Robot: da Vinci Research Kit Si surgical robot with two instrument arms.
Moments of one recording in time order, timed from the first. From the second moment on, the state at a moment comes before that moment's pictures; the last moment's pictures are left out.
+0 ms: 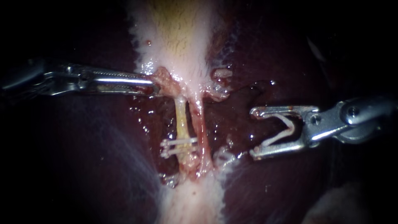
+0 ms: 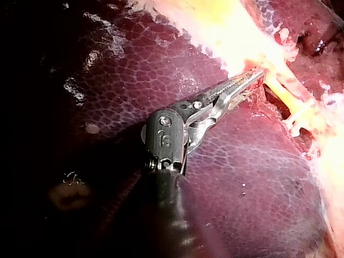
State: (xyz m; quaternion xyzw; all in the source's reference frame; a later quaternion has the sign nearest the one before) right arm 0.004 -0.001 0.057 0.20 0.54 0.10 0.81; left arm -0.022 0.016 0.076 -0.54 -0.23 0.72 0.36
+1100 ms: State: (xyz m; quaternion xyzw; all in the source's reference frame) right arm 0.012 0.000 0.057 0.30 0.49 0.14 0.81; left arm -0.016 0.018 0.065 -0.56 -0.22 0.71 0.37
